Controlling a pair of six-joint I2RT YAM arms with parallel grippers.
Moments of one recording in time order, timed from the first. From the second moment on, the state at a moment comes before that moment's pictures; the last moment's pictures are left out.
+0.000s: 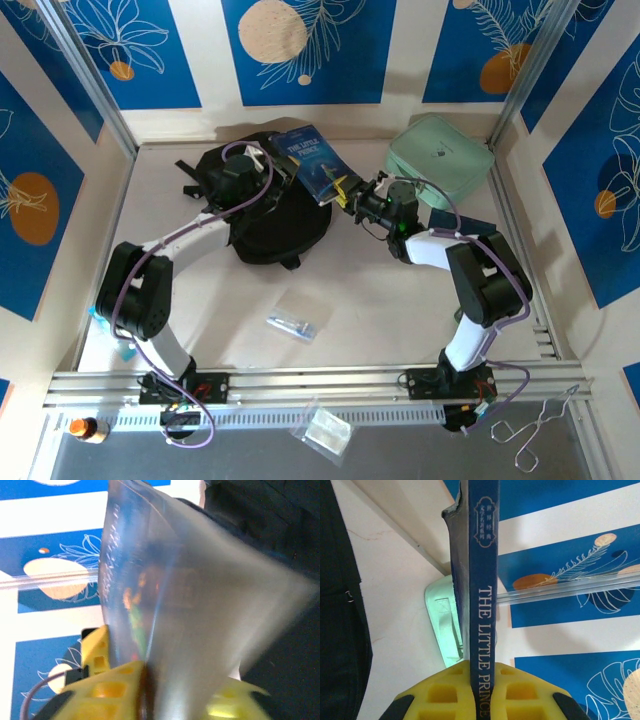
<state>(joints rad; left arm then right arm) -0.44 1.69 1.12 0.39 0.23 -1.25 0.38 1.73 0.84 0.82 -0.47 1.60</state>
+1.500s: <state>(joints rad) -0.55 1.93 1.42 -0.40 0.34 -0.31 0.15 1.32 0.82 -0.05 -0.34 1.02</state>
